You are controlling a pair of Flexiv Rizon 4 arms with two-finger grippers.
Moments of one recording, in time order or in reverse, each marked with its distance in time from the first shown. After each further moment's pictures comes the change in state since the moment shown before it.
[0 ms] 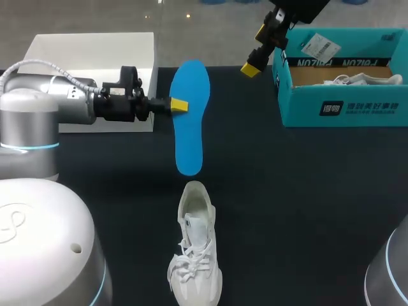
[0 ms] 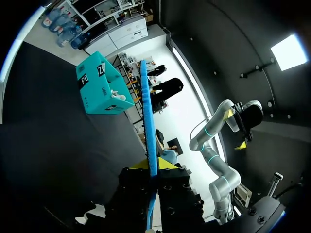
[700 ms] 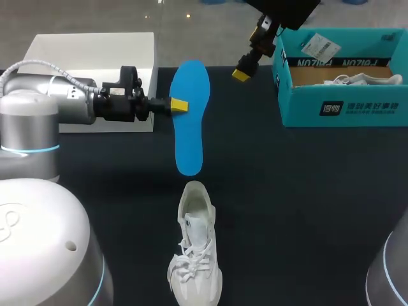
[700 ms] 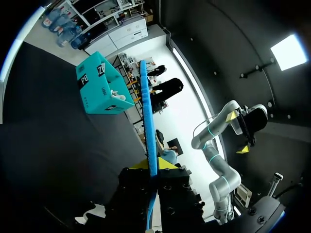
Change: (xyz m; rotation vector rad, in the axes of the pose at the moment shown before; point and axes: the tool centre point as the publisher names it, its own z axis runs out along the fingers) left arm 0.001 0.000 0.000 0.001 -0.001 -0.001; right arm 0.011 0.007 0.003 0.043 -0.086 0.034
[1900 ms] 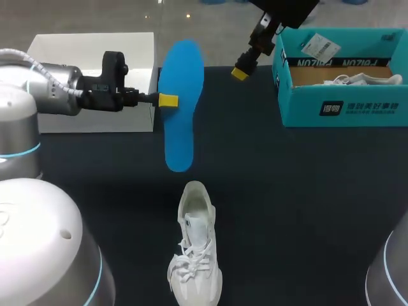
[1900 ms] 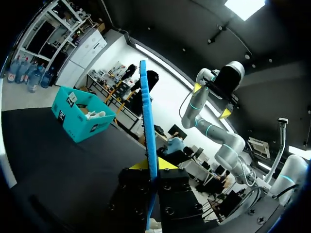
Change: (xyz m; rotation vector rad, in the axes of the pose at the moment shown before) left arm 0.058 0.016 -0.021 -0.037 0.045 0.482; right arm 0.004 0.001 -0.005 -0.002 -0.001 0.030
